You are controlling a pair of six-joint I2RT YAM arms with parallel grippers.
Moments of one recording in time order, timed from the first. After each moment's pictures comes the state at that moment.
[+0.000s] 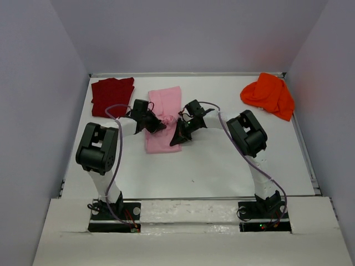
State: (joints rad) left arm -0.29 1.79 0.97 -0.02 0.27 -1.05; right arm 0.58 2.28 1.55 -0.33 -0.84 0.78
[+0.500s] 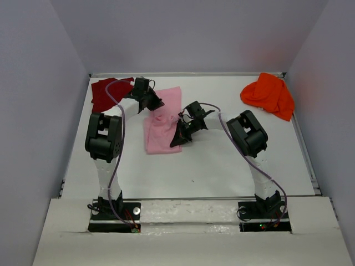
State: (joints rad) left arm -0.26 2.00 1.41 -0.14 0.17 -0.91; right arm 0.58 2.28 1.51 -0.28 -0.86 0.78
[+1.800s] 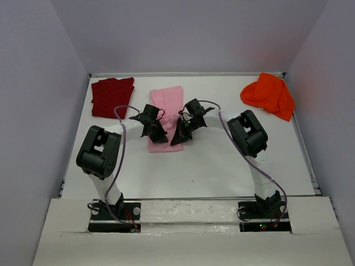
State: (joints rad) left arm -0.41 1.75 0.98 -0.29 0.17 -0.90; right arm 0.58 2.27 1.55 -0.35 -0.82 0.76
